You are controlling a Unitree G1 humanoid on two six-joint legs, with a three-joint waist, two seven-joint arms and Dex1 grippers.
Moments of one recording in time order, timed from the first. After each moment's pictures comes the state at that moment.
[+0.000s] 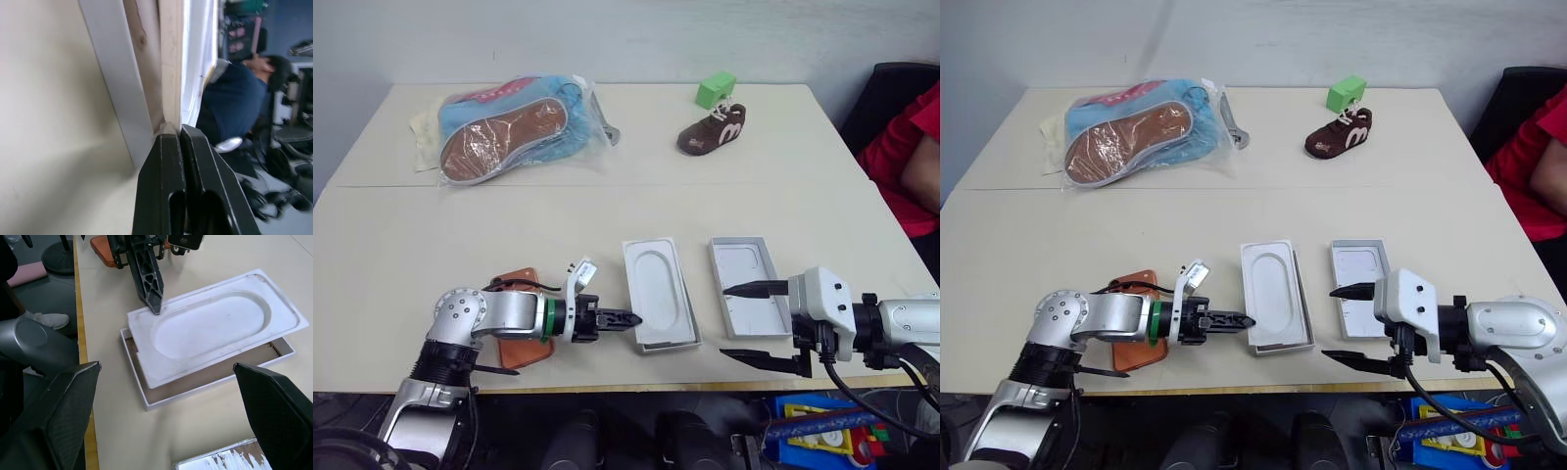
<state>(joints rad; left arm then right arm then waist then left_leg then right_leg) -0.46 0.53 -0.12 0.08 -1.91 1.33 0.36 0.04 -0.97 -0.24 -0.64 0.57 0.50 1.11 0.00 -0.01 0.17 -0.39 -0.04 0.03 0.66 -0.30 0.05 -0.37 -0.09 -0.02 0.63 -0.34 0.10</state>
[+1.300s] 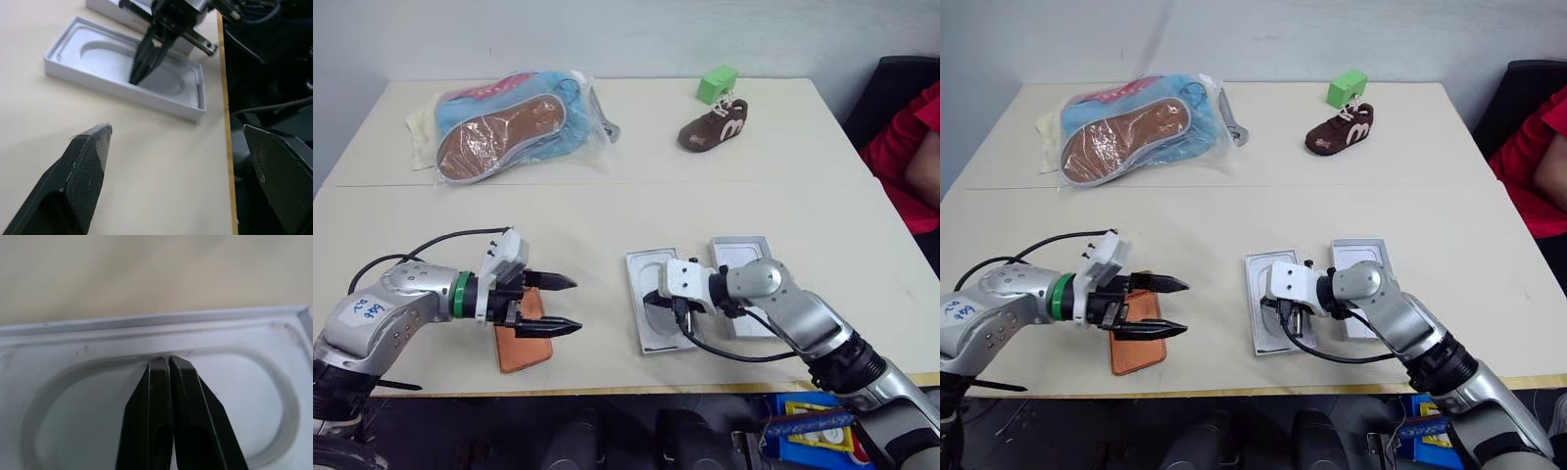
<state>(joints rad) -0.22 1.02 -0.04 -0.29 -0.80 0.62 -1.05 -0.58 -0.68 0.52 -0.12 0.02 0.27 1.02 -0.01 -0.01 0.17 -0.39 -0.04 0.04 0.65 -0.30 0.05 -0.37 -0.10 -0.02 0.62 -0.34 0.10</state>
